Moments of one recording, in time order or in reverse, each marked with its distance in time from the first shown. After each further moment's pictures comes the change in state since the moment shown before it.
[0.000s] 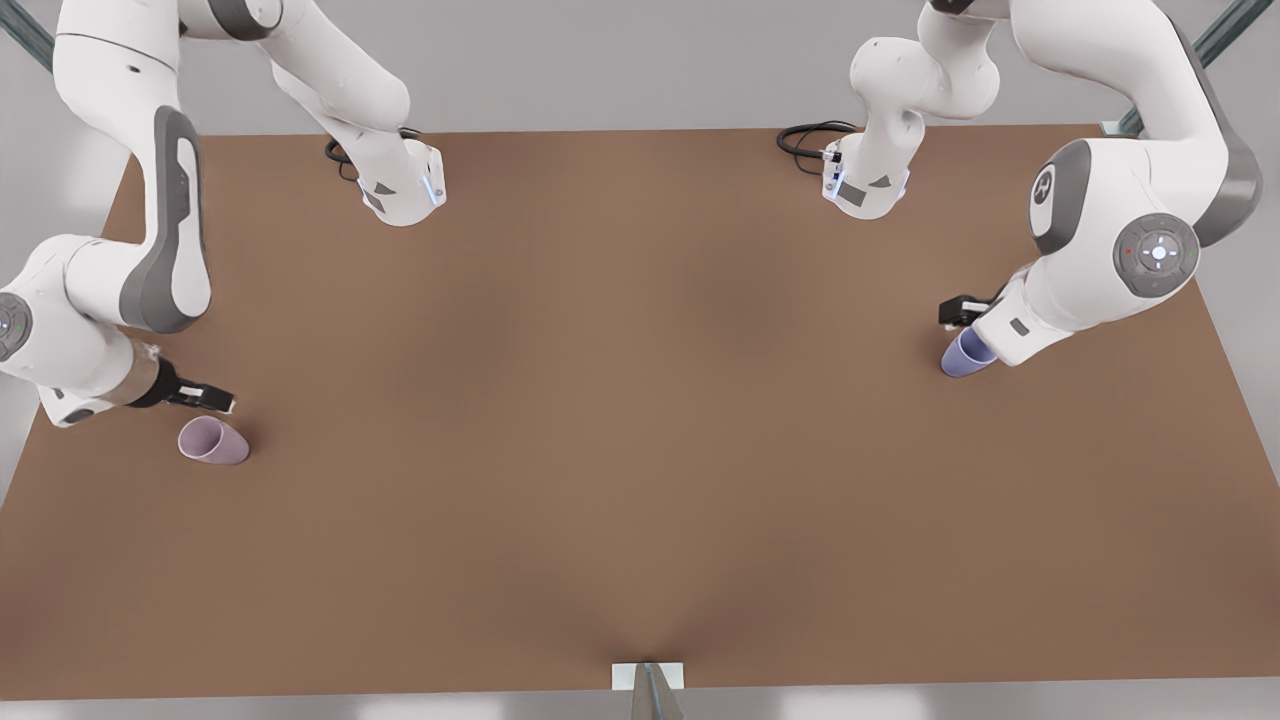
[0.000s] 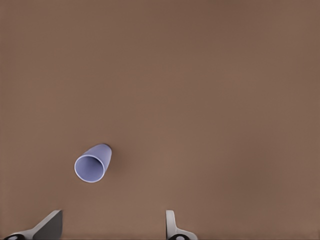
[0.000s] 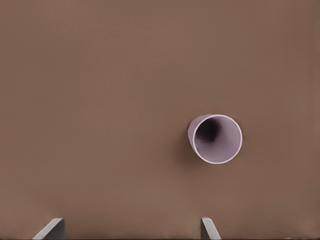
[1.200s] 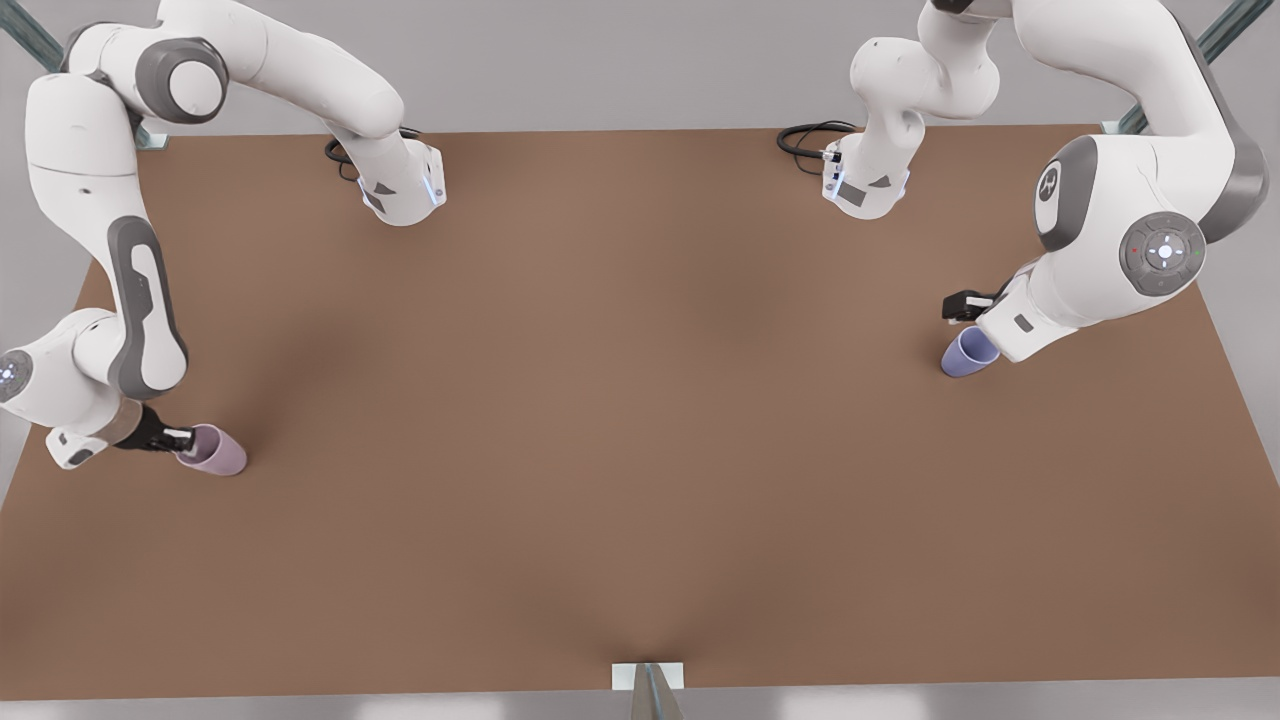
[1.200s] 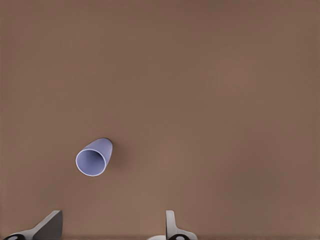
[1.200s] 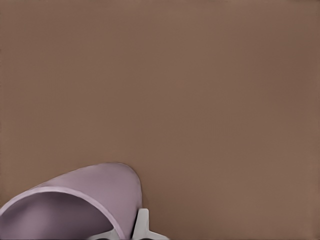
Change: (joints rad) left arm 0.003 -0.006 0.001 0.000 0.001 -0.024 0.007; right arm -0.192 0.366 0.006 0.019 0.004 0.453 -0.430
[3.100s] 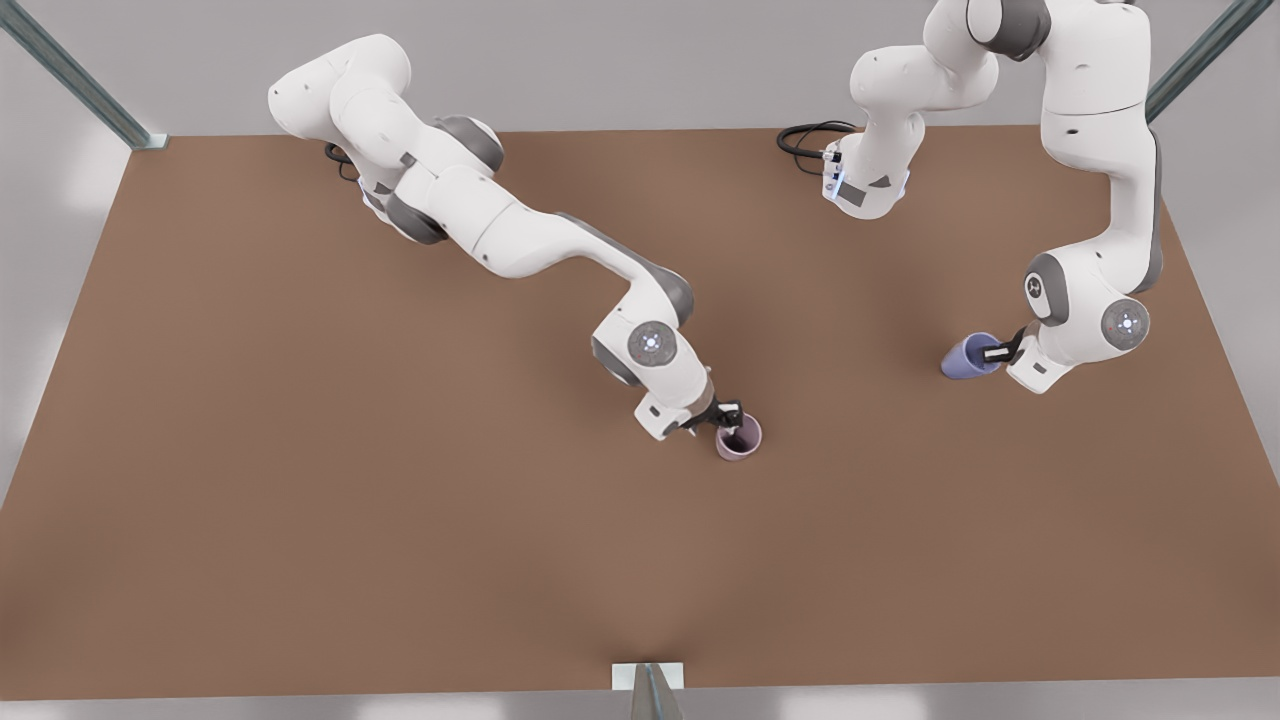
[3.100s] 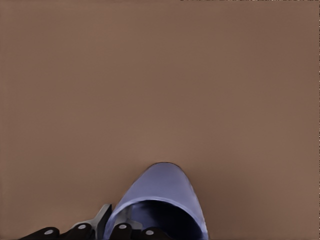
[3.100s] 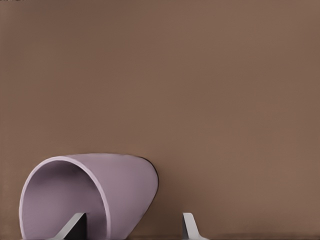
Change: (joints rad) left arm 0.351 0.091 0.044 -0.782 0.018 0.909 0.130; right arm 1.342 0.654 0.123 1.023 -0.138 -0.088 1.364
